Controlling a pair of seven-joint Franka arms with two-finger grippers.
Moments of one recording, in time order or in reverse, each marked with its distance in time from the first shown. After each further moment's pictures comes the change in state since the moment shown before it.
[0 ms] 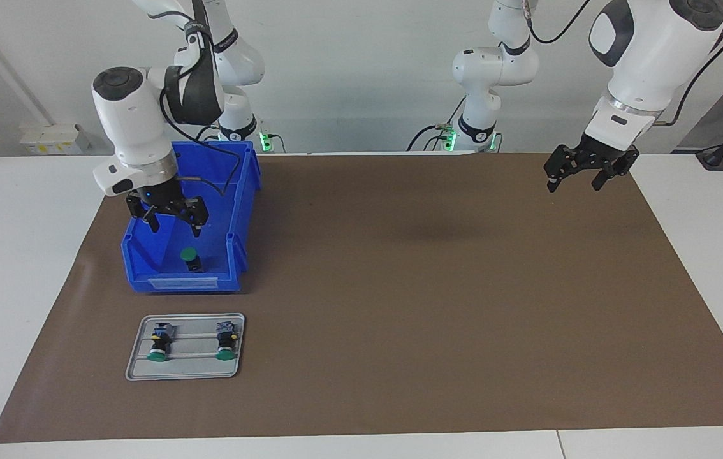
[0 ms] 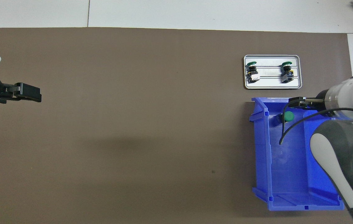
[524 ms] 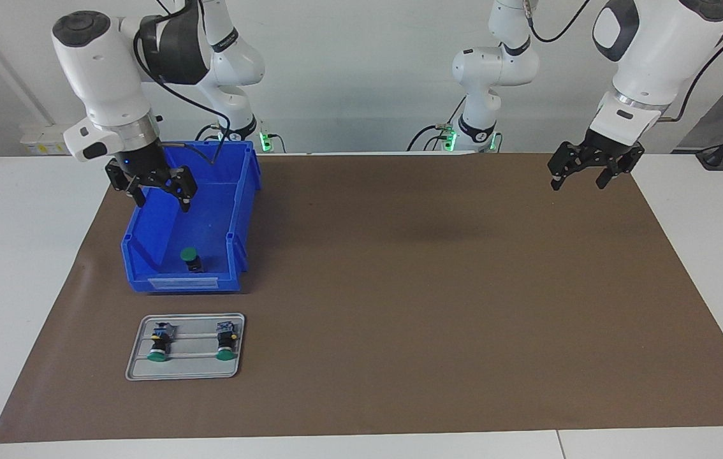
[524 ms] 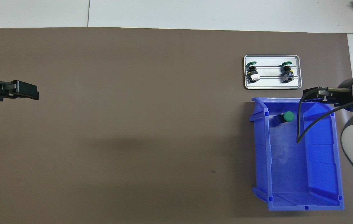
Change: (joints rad) left arm -0.029 0.000 0.020 0.023 0.000 -0.013 0.000; right arm 0.001 0.019 0.000 0.301 0.061 -0.301 0.000
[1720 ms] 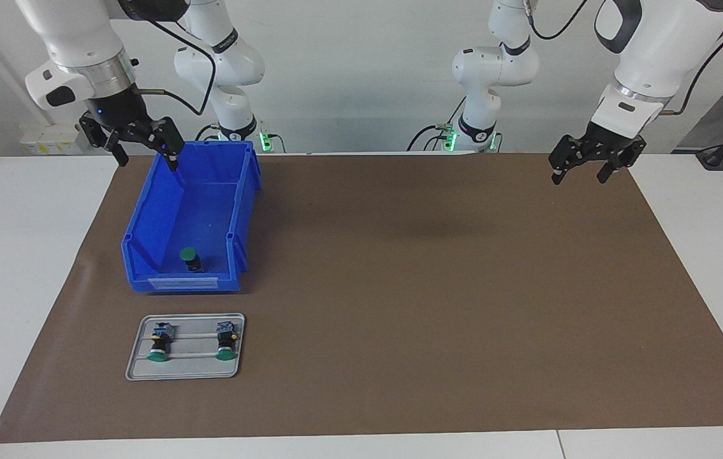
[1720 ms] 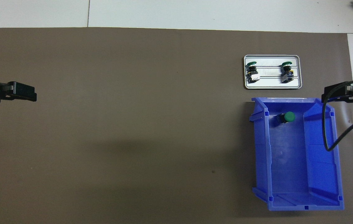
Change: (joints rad) left arm -0.004 -0.008 0.012 0.013 0.000 -0.022 0.000; right arm 0.001 0.014 0.001 0.137 0.000 -0.175 -0.017
